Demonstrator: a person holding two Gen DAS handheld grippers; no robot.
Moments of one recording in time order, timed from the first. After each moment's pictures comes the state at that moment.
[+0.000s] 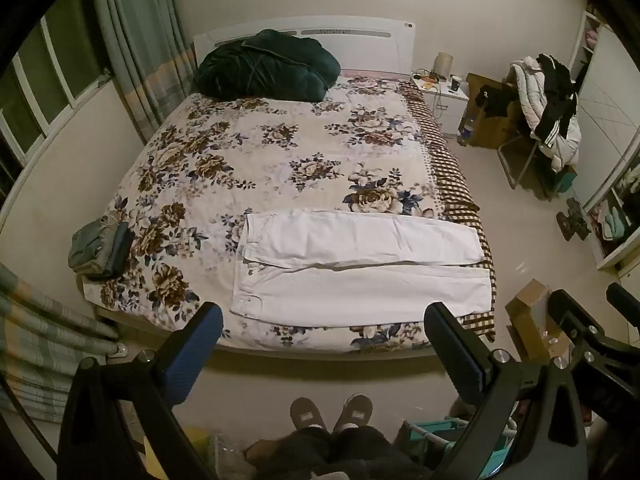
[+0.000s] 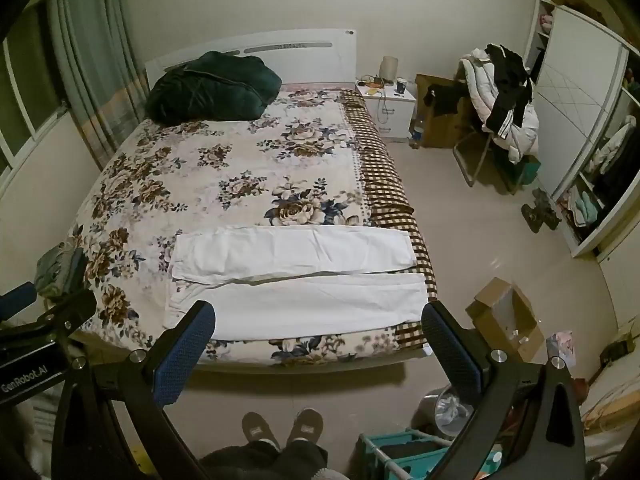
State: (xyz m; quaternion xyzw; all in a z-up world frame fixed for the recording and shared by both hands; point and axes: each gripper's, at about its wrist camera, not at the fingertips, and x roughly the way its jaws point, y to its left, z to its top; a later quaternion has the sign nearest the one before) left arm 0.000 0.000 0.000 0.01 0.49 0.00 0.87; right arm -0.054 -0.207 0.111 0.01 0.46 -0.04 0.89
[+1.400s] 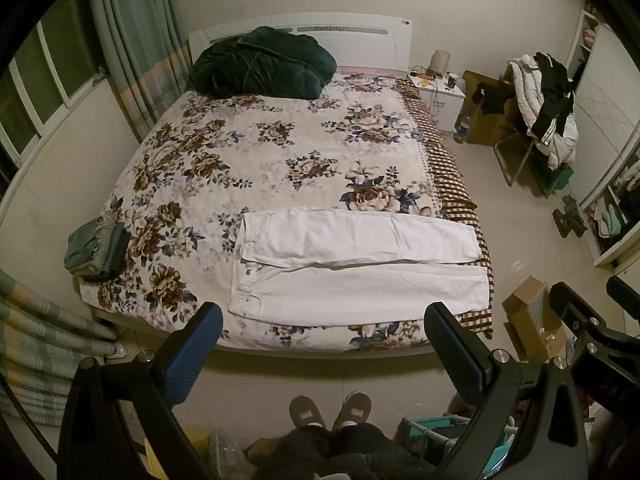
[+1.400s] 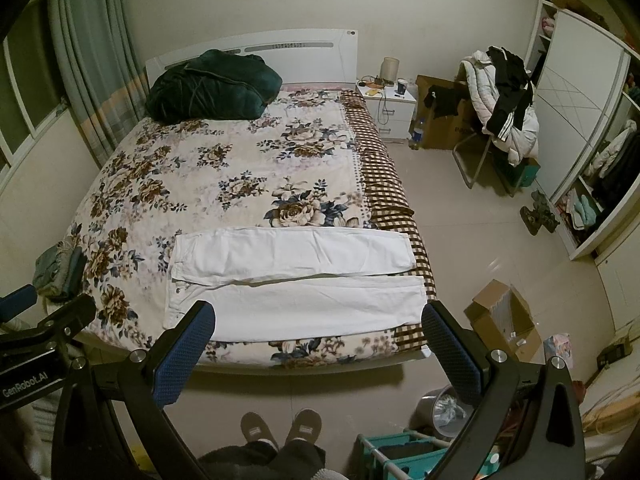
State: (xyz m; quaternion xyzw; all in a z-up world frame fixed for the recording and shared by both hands) left arm -0.001 -0.013 -0.009 0.00 0.49 -0.01 0.87; right arm -0.051 -0.203 0.112 0.00 0.46 -0.04 0.89
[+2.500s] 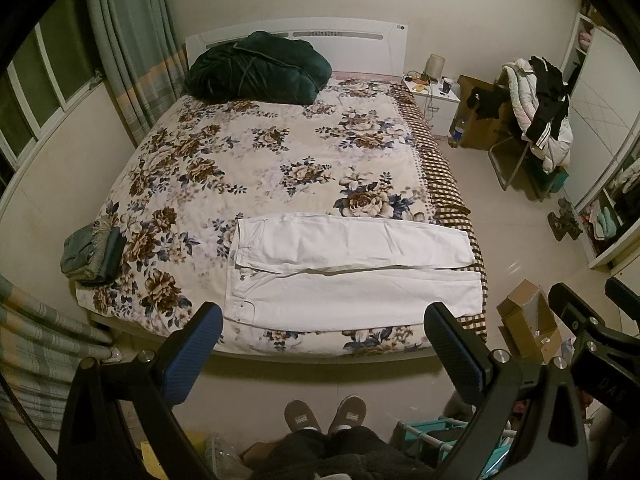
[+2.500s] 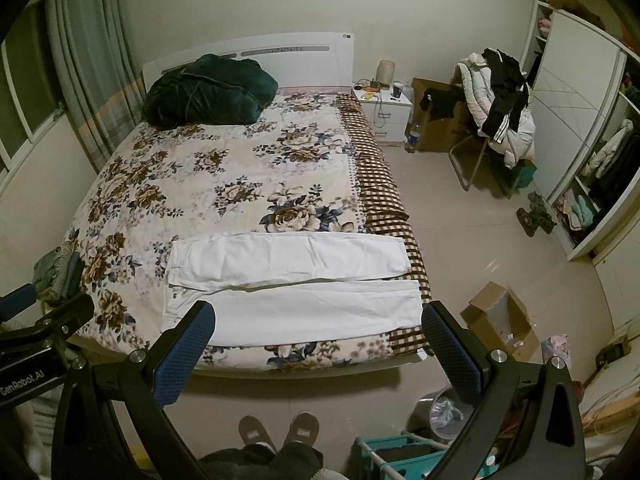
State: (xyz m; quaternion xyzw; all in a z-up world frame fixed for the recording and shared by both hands) left arm 0.011 -0.034 -0.006 0.00 0.49 -0.01 0.87; right arm -0.050 -0.207 0.114 0.00 0.46 -0.05 0.89
